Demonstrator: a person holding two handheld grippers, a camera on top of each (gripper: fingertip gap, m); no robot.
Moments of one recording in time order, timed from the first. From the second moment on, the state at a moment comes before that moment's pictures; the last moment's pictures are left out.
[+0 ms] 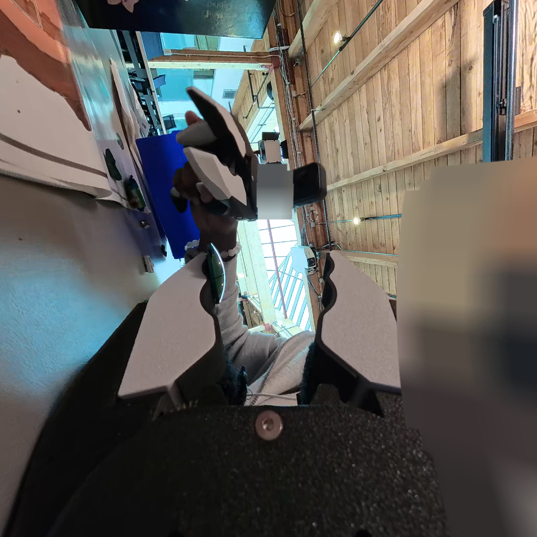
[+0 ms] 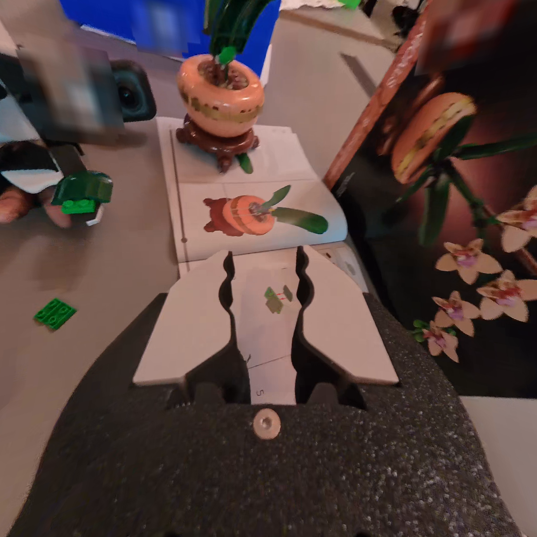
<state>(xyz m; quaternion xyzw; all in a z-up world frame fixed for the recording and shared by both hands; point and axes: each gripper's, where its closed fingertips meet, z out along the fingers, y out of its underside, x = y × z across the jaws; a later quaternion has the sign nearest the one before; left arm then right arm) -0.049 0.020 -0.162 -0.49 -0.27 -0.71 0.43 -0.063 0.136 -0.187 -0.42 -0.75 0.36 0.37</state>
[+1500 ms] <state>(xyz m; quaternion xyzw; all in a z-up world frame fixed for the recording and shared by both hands) -0.046 0.020 -0.162 -0.50 -0.26 -0.71 0.43 -0.019 0.156 -0.201 -0.50 -0.78 0.26 0.27</state>
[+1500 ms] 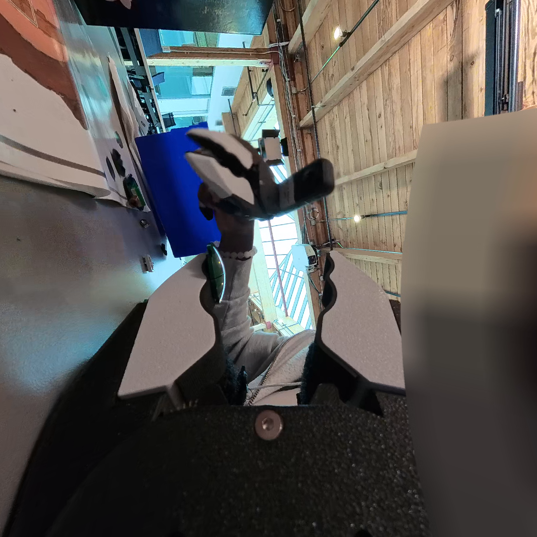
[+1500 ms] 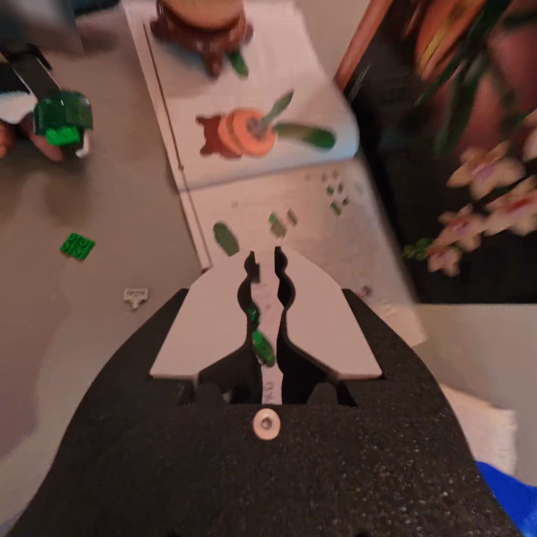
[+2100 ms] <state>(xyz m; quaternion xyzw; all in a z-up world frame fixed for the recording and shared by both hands) -0.047 0.019 -0.162 -0.50 -0.26 -0.71 0.43 -0.038 0.160 -0.209 -0.54 -0.77 0.24 0.23</state>
